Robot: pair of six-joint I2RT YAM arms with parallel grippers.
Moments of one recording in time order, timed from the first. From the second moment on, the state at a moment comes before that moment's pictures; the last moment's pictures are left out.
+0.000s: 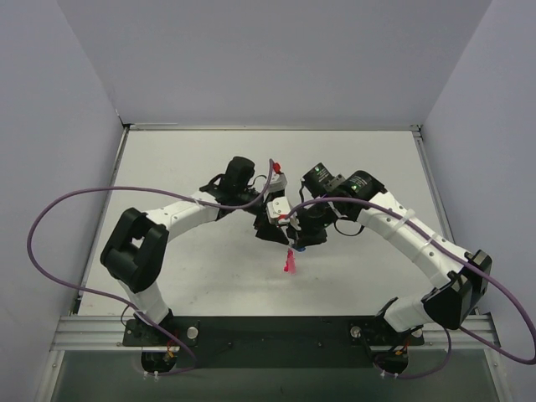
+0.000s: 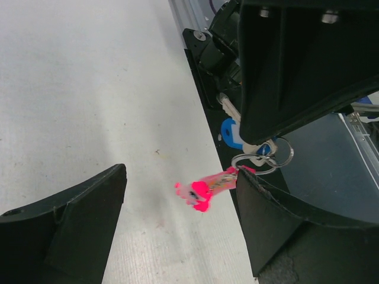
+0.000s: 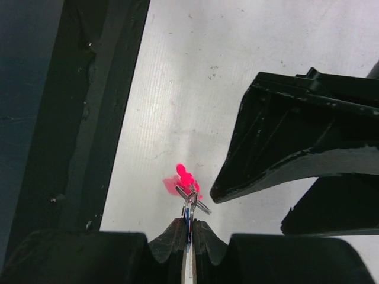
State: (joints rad) left arm -0.61 1.74 1.15 -0.04 1.27 0.14; right arm 0.74 1.42 1.39 -1.16 -0.55 -0.93
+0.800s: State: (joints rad) left arm -0.64 2.00 1.01 1.26 1.47 -1.22; right arm 0.74 1.42 1.40 -1.16 -0.40 -0.91
